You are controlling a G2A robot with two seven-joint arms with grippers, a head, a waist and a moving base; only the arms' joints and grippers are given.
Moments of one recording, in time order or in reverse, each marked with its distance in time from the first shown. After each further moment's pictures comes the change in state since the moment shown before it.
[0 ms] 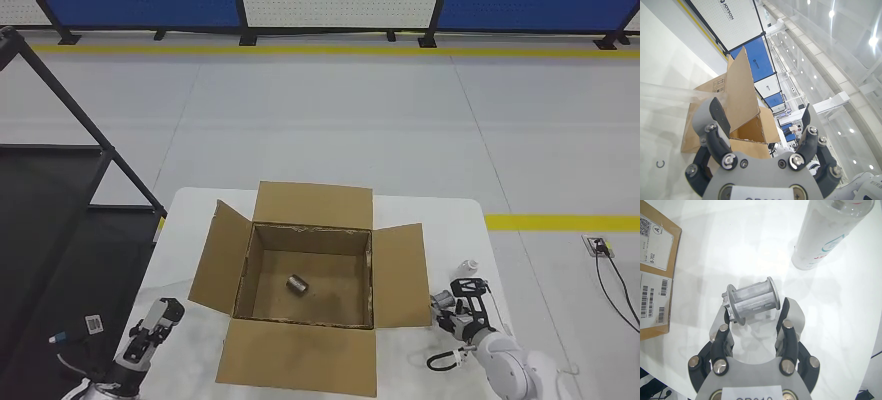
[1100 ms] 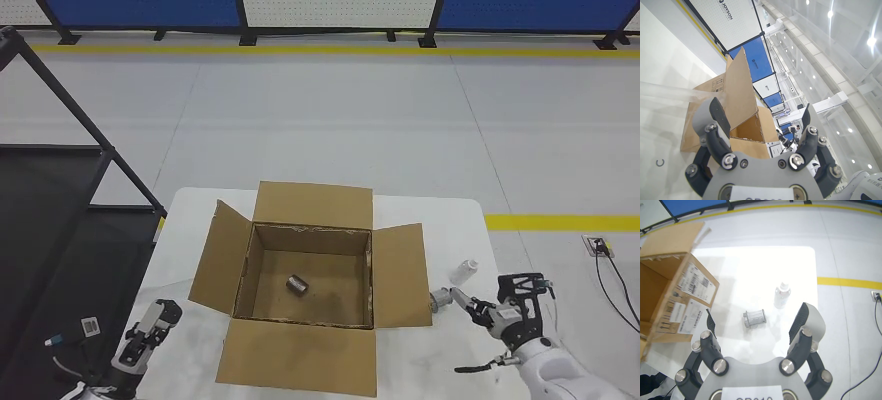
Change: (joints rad) left arm 0.014 0.003 -0.012 -0.002 -0.026 -0.013 -0.012; right arm -0.257 0.034 0.150 -0.553 0.039 -0.006 -0.121
